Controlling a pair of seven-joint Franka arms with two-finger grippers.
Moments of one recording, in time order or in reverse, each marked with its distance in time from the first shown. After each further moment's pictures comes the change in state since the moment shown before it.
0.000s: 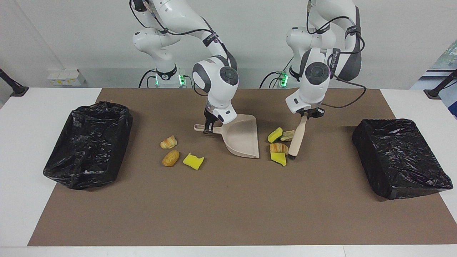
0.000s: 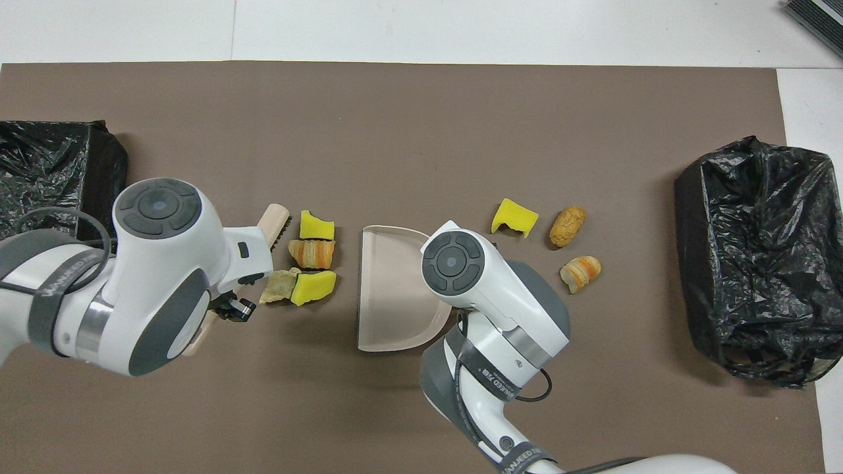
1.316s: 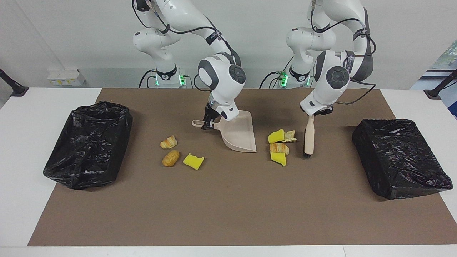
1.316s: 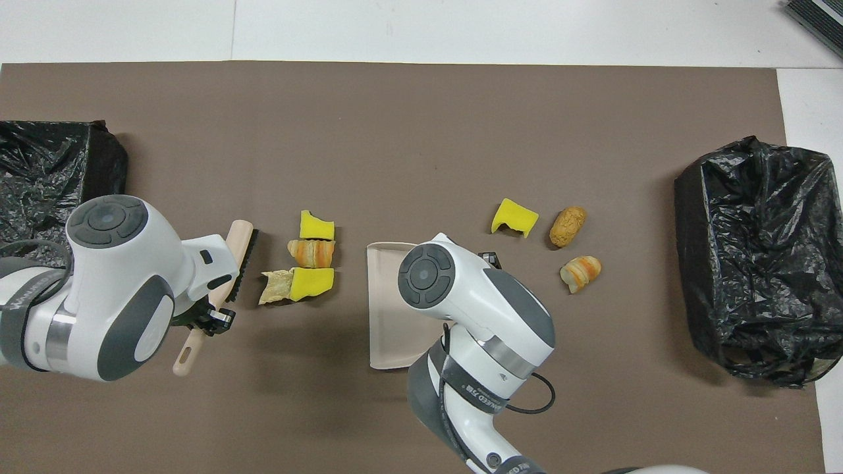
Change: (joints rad) left arm 0.085 -0.015 -0.006 -0.133 -0.079 0.079 -0.108; right arm 0.040 0.000 0.001 0.021 -0.065 -0.117 0.000
